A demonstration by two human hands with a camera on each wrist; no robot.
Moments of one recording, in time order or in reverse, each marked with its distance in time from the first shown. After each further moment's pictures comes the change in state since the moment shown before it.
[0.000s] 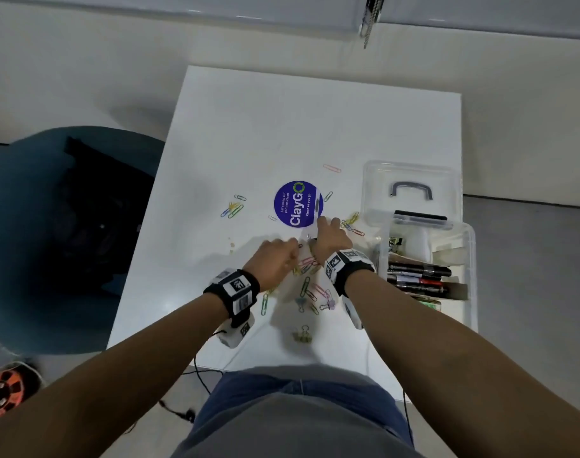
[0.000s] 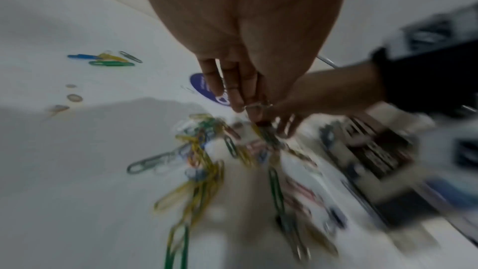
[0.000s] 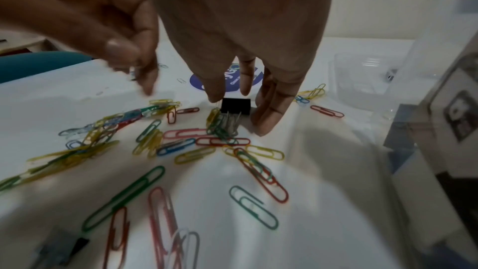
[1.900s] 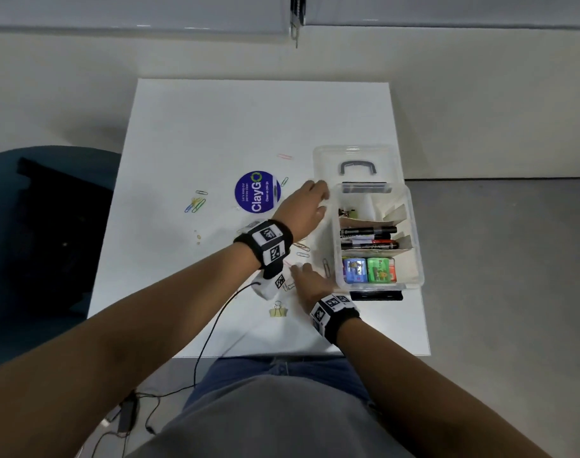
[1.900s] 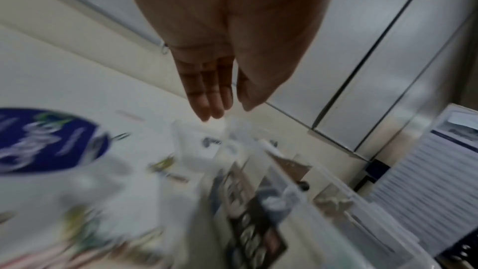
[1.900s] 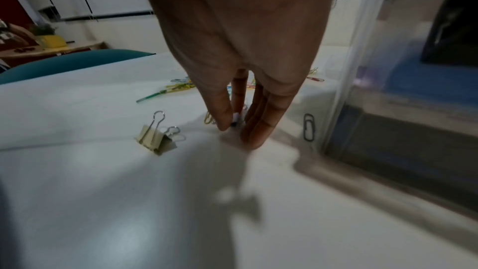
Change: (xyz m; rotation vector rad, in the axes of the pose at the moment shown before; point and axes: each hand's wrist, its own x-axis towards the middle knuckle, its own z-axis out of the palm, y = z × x) left_hand 0.041 0.139 -0.014 -0.053 0.137 0.245; right_hand -0.149 0.051 0.046 -0.103 -0.168 -0.094
